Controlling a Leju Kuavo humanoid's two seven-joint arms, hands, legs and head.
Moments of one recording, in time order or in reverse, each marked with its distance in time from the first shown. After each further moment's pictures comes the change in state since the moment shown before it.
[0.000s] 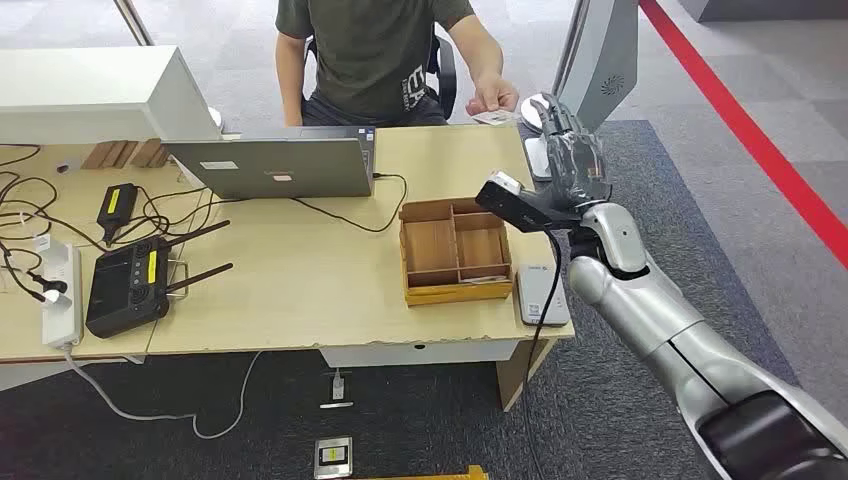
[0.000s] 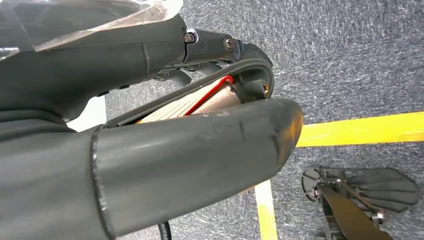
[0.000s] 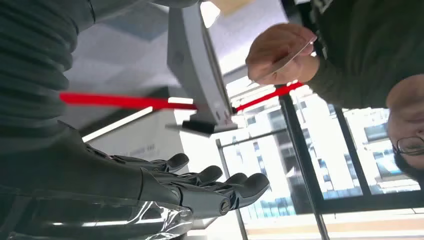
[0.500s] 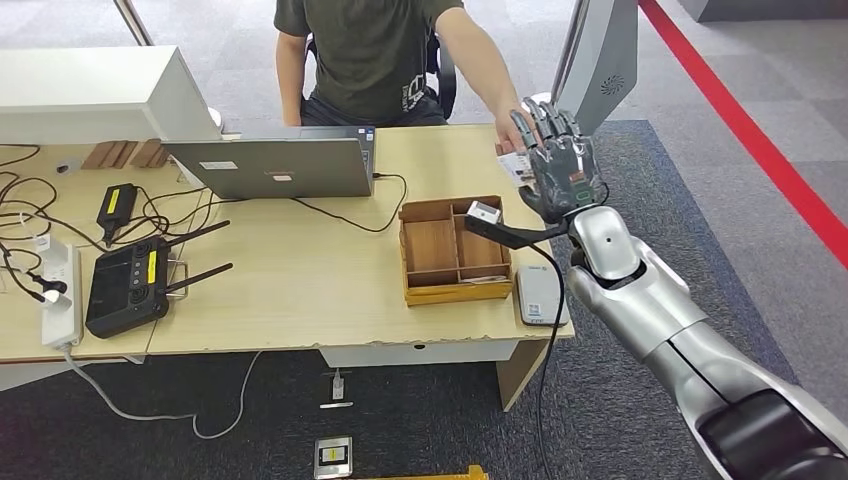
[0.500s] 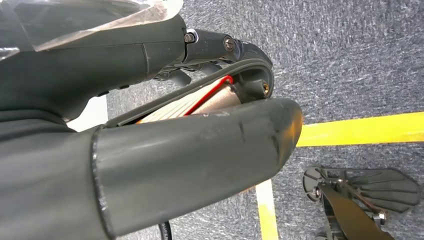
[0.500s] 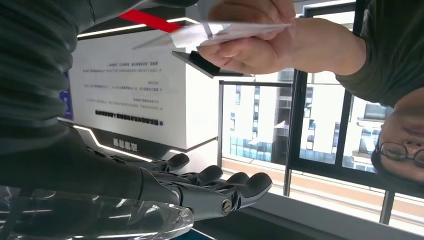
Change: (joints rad) left arm 0.000 -0.001 0.000 0.000 0.005 0.002 0.002; right arm 0.001 0.000 0.005 0.022 0.316 0.036 0.045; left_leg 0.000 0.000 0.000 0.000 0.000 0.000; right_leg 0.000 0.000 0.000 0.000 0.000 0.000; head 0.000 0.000
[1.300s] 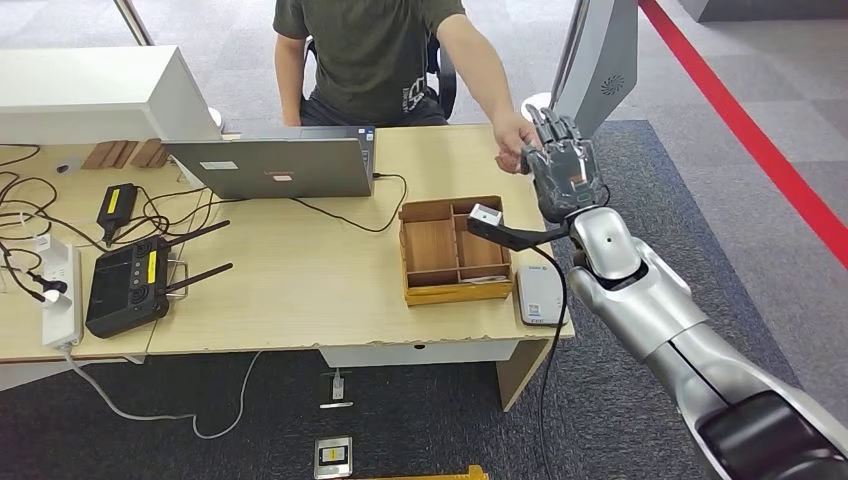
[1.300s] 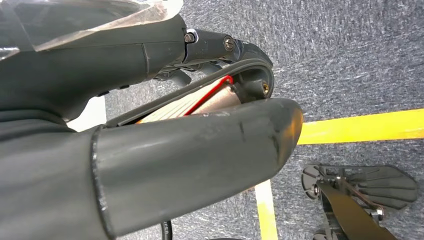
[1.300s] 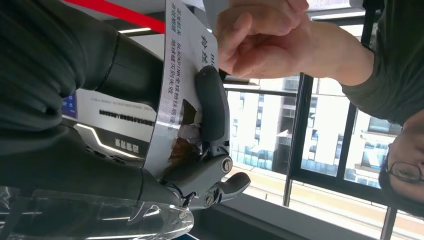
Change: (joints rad) left arm 0.000 -0.005 0.000 0.000 -0.002 -0.001 -0.004; right arm 0.009 0.000 -0.021 0.011 0.021 0.049 -0.006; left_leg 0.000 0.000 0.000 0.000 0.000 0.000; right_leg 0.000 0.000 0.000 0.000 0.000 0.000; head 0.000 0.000
